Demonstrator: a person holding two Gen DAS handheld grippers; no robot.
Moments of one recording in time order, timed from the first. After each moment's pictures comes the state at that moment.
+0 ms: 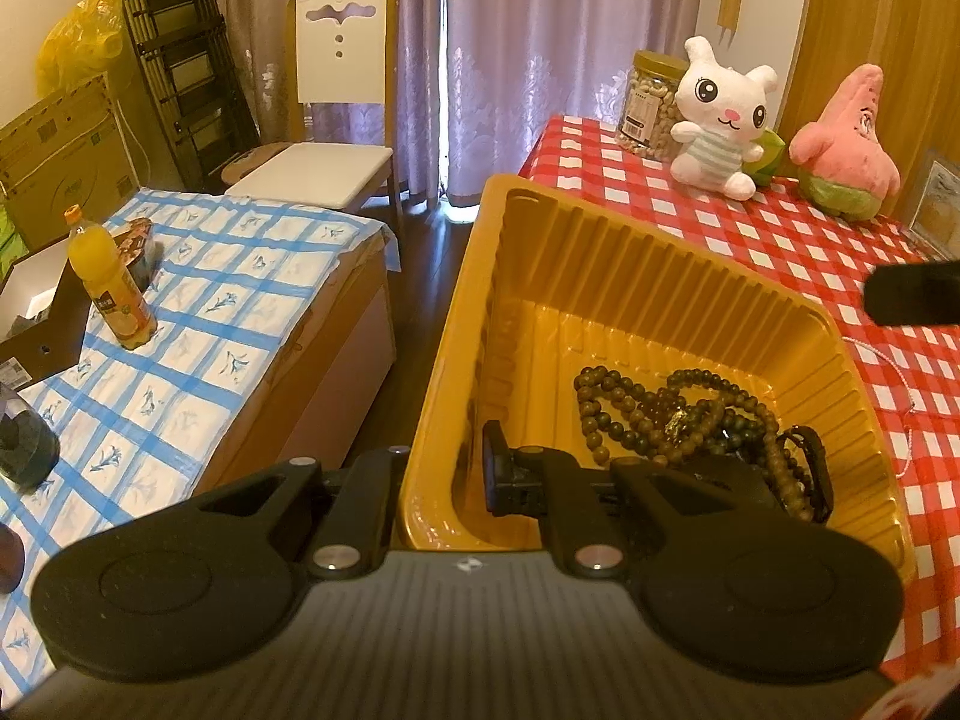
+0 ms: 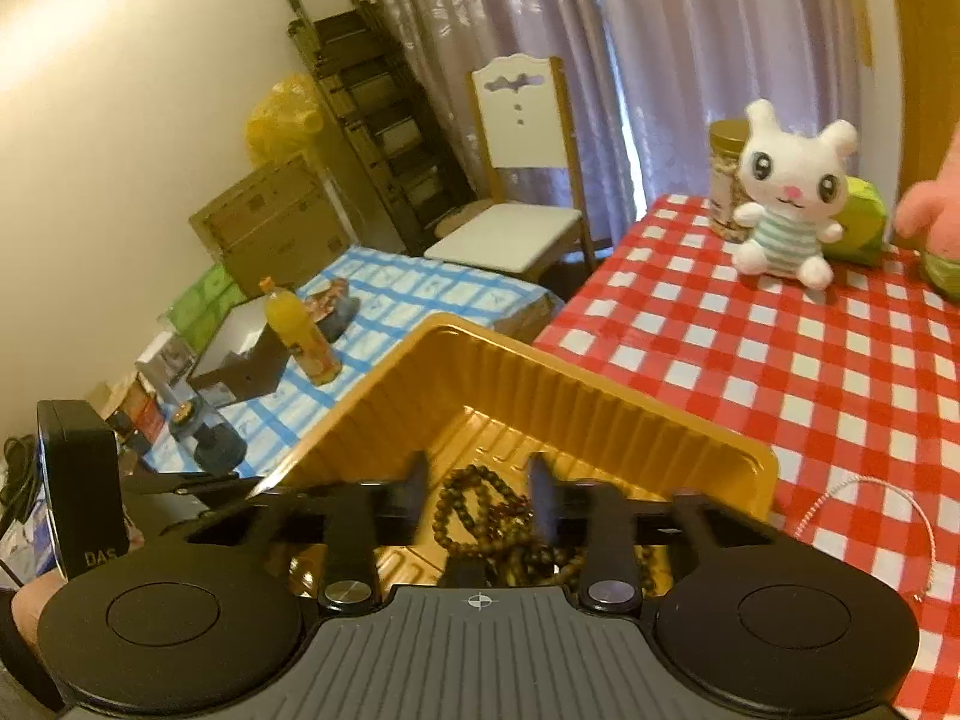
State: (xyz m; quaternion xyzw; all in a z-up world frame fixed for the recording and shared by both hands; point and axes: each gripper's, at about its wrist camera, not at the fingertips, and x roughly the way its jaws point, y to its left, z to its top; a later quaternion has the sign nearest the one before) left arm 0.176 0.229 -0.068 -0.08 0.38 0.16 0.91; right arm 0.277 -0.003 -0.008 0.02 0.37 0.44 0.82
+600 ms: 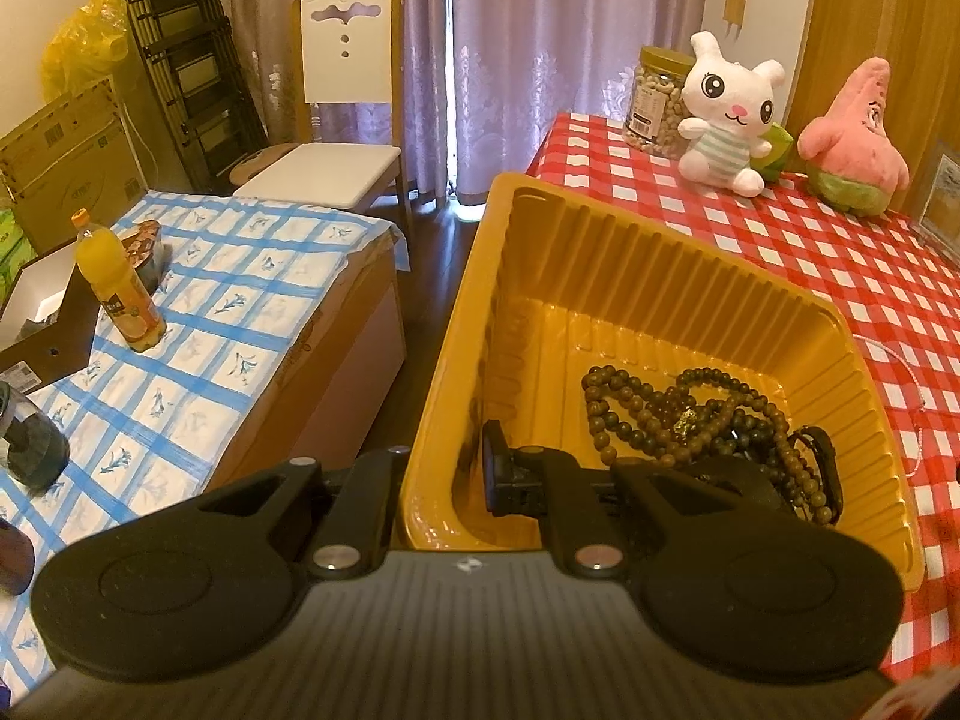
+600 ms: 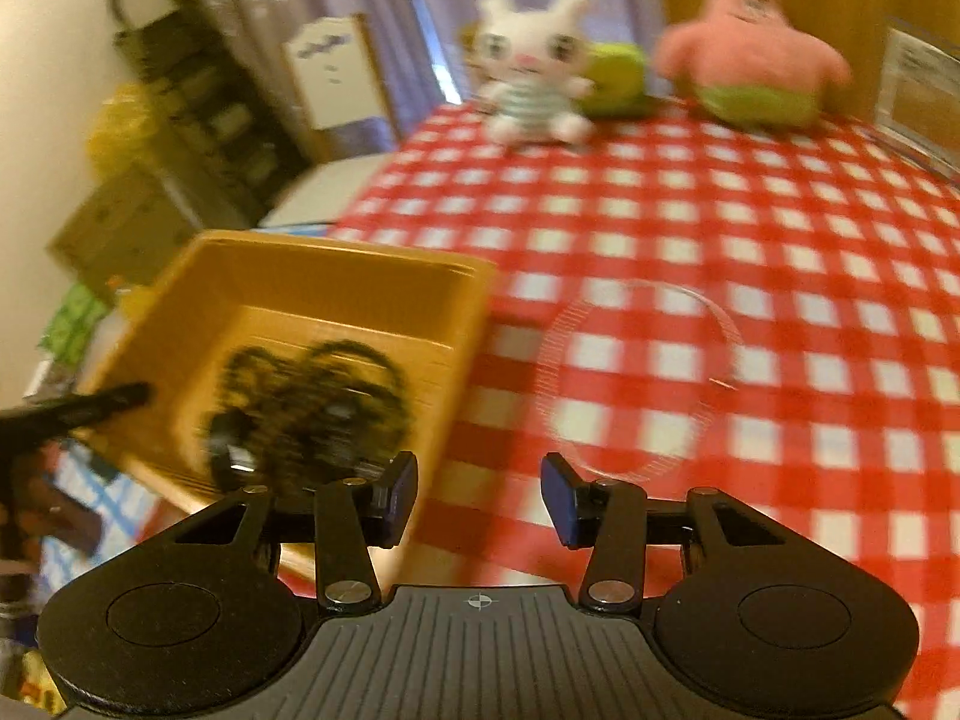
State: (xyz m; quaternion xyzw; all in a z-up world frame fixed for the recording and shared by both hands) left arm 0.178 0.228 -0.068 -0.07 0.38 0.17 0.90; right arm 0.284 -0.135 -0.080 0.04 0.45 0.27 0.85
